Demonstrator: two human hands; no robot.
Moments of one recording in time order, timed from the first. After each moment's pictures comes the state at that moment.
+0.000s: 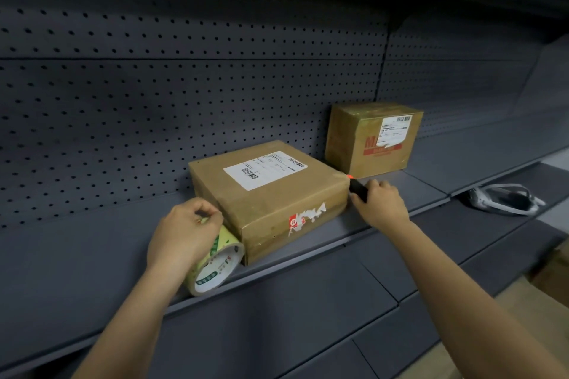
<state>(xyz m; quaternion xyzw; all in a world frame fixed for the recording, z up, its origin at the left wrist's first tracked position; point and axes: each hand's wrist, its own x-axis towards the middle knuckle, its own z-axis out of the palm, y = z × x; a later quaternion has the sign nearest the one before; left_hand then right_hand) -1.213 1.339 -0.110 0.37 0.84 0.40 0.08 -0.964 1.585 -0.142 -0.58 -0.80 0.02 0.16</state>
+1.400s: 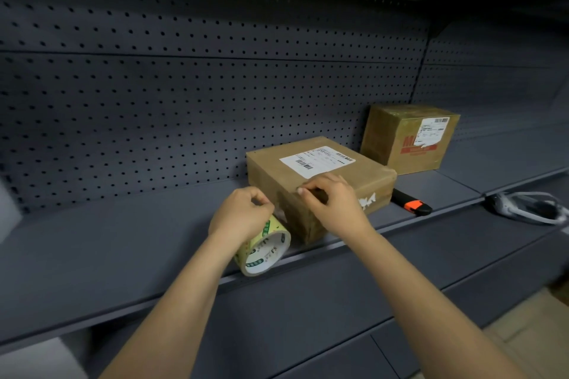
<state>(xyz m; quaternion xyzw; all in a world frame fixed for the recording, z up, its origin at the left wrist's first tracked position) -1.236 1.309 -0.103 0.42 0.80 0.38 0.17 -1.091 1.429 -0.121 -0.30 -0.86 0.15 0.38</state>
